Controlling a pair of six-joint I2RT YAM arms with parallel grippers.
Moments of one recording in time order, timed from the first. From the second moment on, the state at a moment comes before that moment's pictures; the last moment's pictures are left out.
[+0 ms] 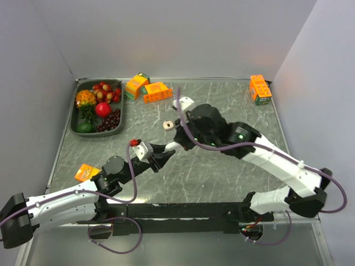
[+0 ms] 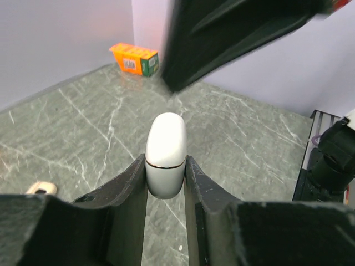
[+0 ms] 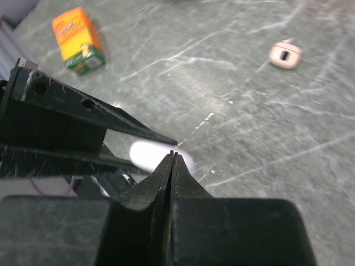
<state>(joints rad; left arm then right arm) -1.02 0.80 0.38 0.62 -0.03 -0.04 1.01 1.30 1.51 -0.80 0.05 0.23</state>
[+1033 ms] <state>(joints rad) -0.52 1.85 0.93 0.29 0.39 -0.72 0.76 1.04 1.09 -0.61 0.14 0.43</state>
